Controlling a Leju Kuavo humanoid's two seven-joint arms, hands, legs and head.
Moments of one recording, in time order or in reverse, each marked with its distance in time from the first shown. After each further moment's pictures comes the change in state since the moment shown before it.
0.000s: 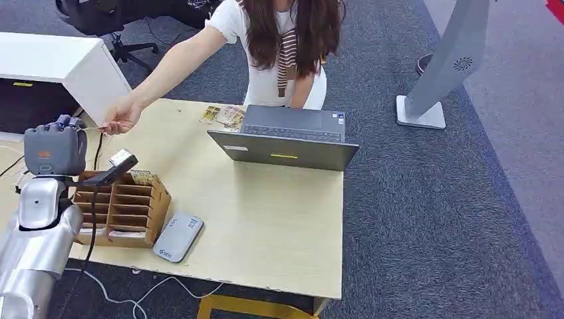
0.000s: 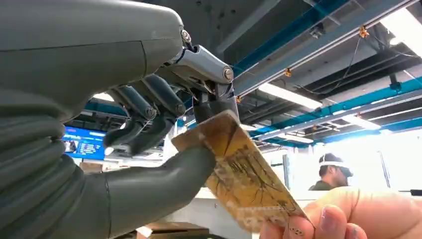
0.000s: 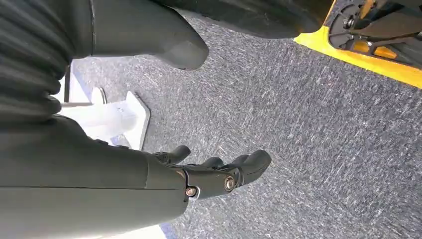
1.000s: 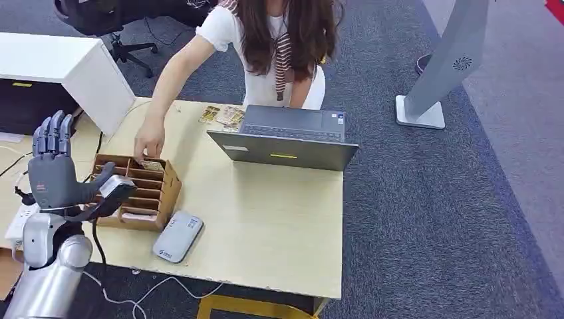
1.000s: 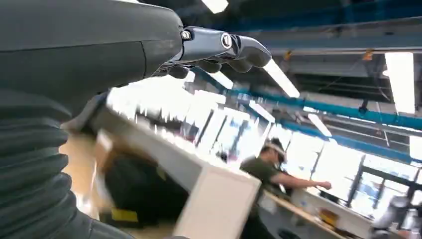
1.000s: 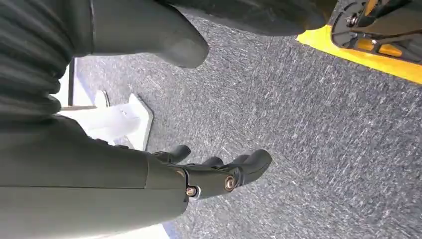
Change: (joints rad) left arm 0.304 -0.072 0.021 -0.402 0.604 -0.017 -0.265; right arm 0.003 0.001 -0.003 0.000 -0.006 -0.031 0.011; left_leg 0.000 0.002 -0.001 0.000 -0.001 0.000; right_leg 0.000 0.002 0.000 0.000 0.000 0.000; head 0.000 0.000
